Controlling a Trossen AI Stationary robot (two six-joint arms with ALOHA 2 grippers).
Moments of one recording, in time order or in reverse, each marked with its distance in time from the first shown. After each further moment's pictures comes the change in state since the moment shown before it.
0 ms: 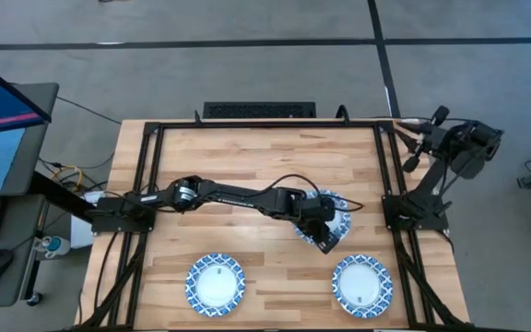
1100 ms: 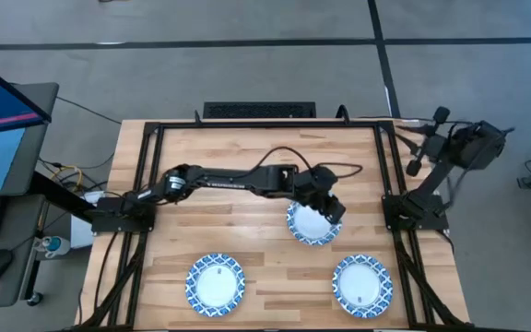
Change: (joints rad) left arm 0.077 -0.118 0.006 0.106 -0.138 0.026; right arm -0.079 0.001 0.027 0.222 -0.162 -0.573
